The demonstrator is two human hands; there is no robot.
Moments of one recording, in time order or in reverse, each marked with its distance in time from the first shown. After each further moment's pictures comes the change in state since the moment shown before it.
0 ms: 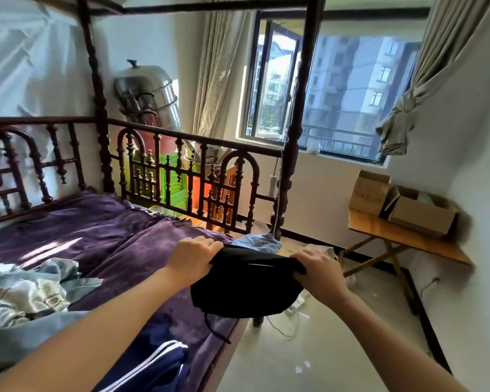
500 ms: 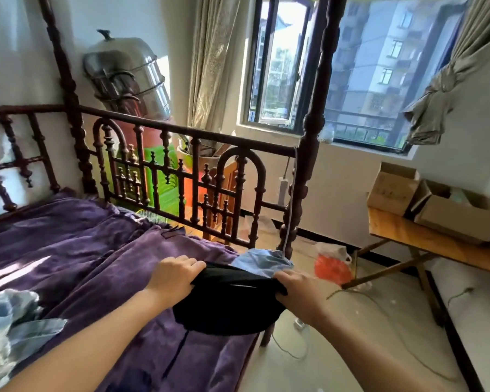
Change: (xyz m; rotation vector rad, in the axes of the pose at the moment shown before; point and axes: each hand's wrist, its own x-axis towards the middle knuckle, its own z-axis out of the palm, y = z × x) left_hand 0.078 -0.122 0.160 -0.060 -0.261 -0.092; right_hand 0.144 0.075 0.161 0.101 -0.201 -0.007
